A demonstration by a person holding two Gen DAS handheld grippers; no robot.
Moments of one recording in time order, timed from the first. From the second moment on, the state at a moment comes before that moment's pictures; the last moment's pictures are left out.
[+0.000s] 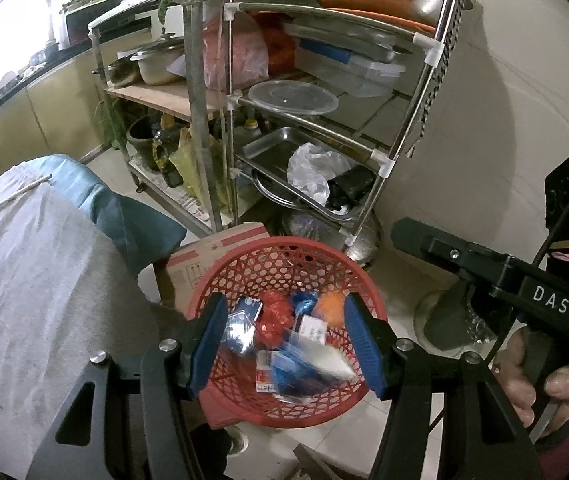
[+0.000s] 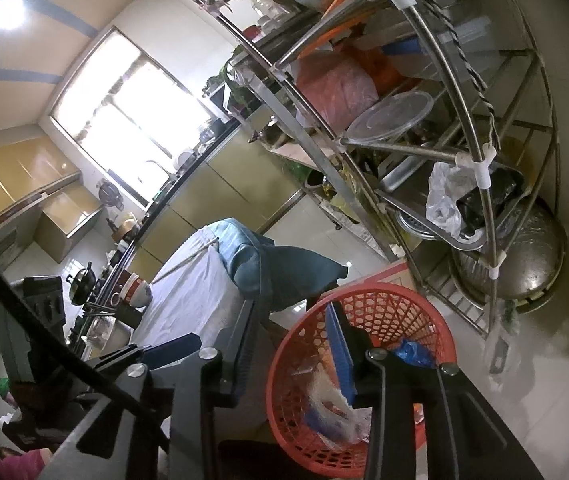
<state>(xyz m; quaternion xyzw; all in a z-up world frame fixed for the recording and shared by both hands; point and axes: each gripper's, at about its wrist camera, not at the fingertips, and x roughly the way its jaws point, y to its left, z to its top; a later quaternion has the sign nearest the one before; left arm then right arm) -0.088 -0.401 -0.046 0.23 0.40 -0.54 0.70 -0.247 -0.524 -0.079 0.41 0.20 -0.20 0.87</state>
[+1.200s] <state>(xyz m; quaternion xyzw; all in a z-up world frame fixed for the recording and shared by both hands) 0.000 -0.211 0.037 0.20 0.28 -0.23 0.91 -0.156 -0.403 -0.014 0.28 0.25 -0.10 0.92</state>
